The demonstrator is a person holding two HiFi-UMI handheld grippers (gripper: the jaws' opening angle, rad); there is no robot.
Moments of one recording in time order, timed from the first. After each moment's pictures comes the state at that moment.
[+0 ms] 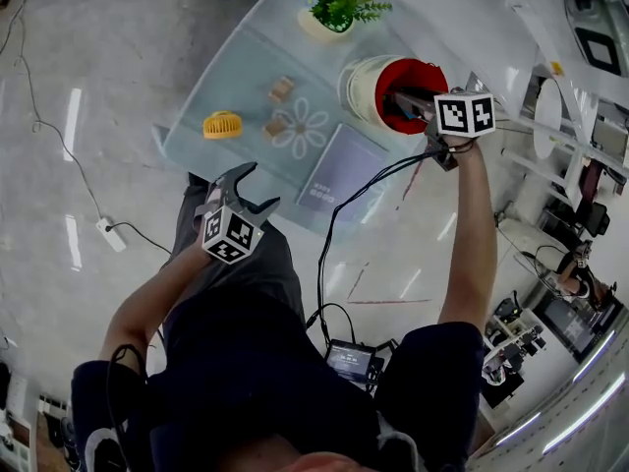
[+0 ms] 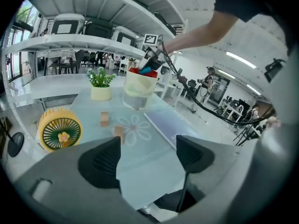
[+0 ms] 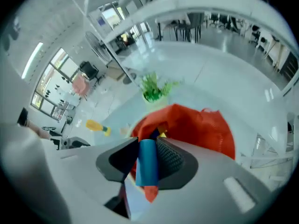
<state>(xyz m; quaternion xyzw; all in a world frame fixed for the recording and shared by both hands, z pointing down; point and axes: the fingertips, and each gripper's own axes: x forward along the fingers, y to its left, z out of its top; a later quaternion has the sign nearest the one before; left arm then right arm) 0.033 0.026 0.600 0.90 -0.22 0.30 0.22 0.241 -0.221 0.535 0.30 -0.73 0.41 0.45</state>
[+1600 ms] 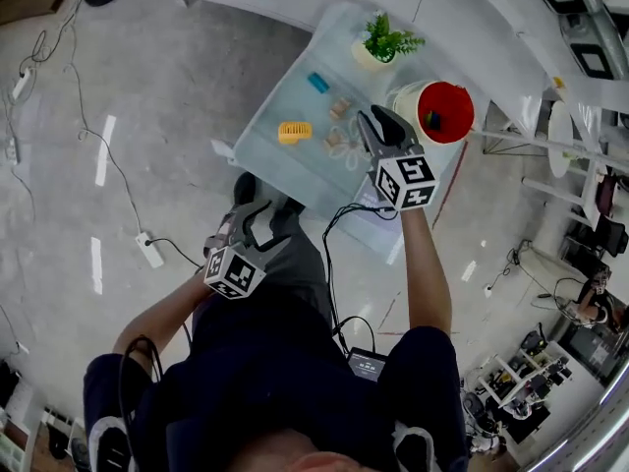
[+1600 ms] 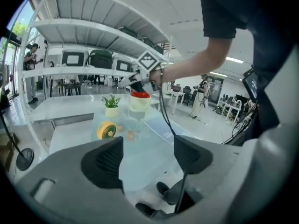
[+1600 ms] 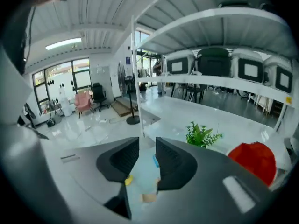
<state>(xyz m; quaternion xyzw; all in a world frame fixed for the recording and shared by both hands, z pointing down) -0.100 0.098 0.505 0.93 -0.24 0.24 0.14 0.012 -0.152 0.451 0.41 -0.86 0.15 0.25</state>
